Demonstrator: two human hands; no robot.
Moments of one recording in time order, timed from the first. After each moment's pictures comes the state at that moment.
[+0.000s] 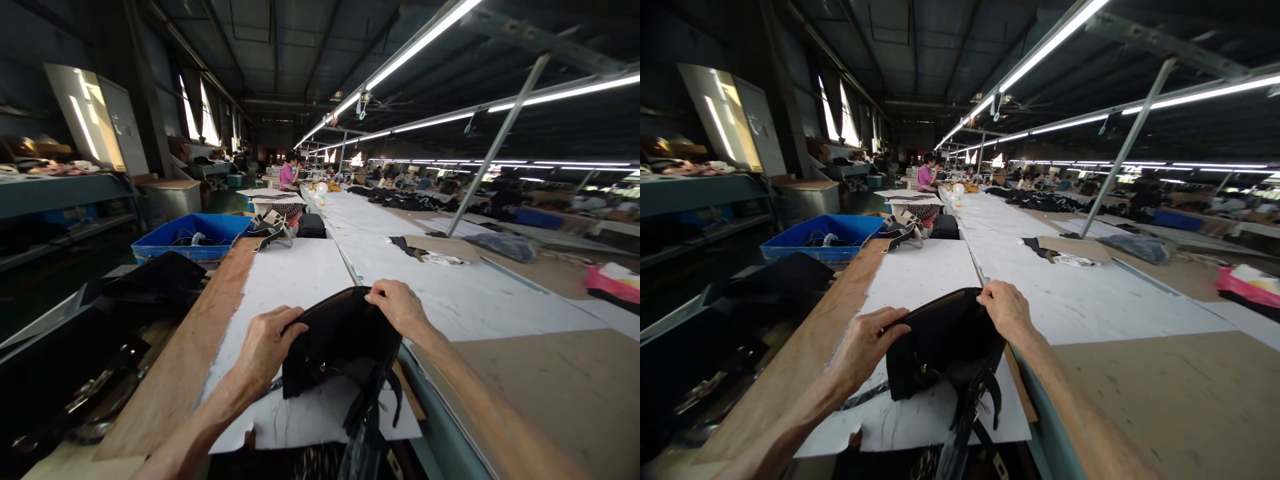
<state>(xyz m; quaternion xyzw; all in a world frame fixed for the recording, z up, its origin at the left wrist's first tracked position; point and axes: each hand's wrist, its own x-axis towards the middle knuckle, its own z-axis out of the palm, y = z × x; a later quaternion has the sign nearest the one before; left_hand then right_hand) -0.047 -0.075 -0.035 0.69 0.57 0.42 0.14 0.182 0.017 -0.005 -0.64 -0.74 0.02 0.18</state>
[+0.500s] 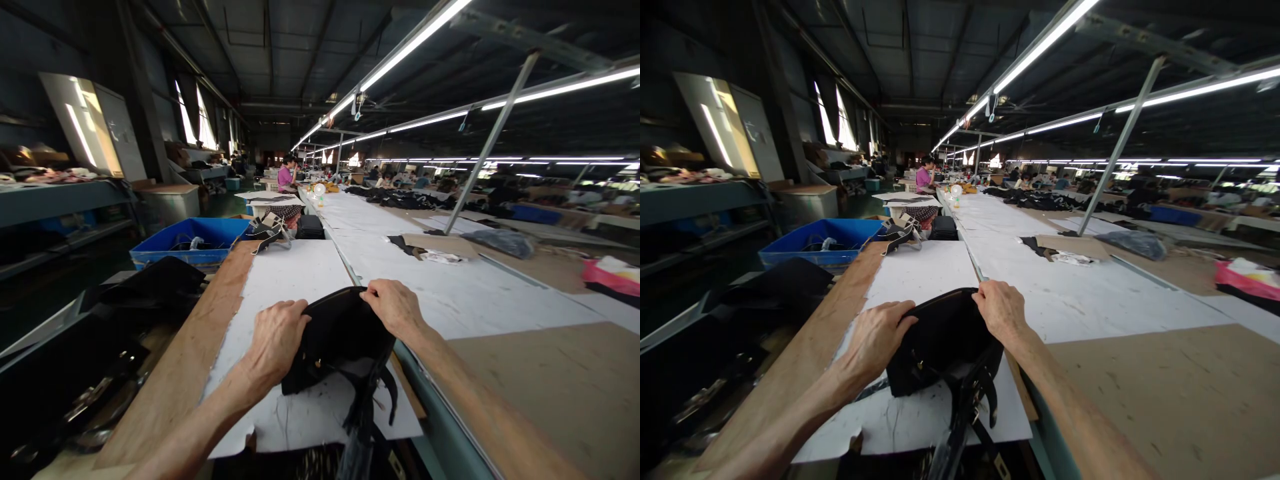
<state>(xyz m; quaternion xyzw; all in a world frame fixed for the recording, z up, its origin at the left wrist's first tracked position) -0.027 -0.065 -0.014 0.72 0.67 0.20 -0.01 0.176 0.013 -0.003 -0.64 -0.75 -0.08 0.14</state>
